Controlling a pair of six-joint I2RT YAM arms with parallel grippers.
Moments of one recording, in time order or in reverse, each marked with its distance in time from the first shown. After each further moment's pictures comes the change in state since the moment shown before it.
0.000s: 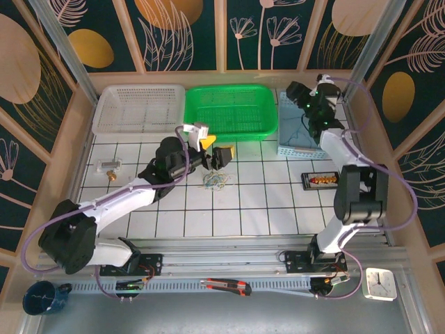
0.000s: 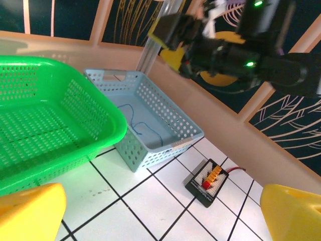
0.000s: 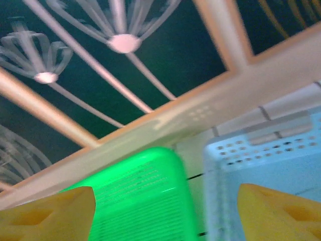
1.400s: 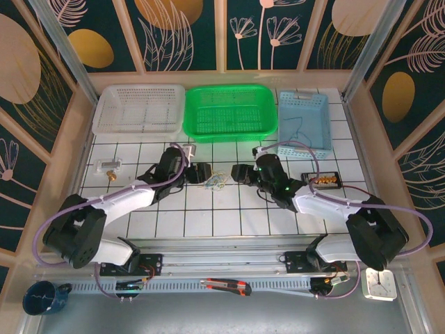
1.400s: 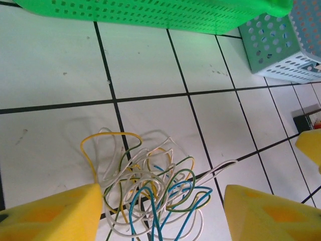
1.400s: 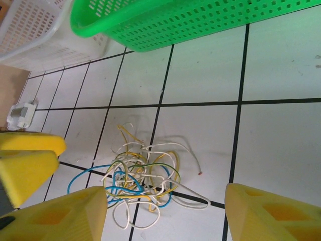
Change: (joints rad) left arm 0.088 0.070 -0.093 -0.357 -0.098 -0.133; right arm 0.642 -0.336 -0.622 -0.032 0.116 0.135
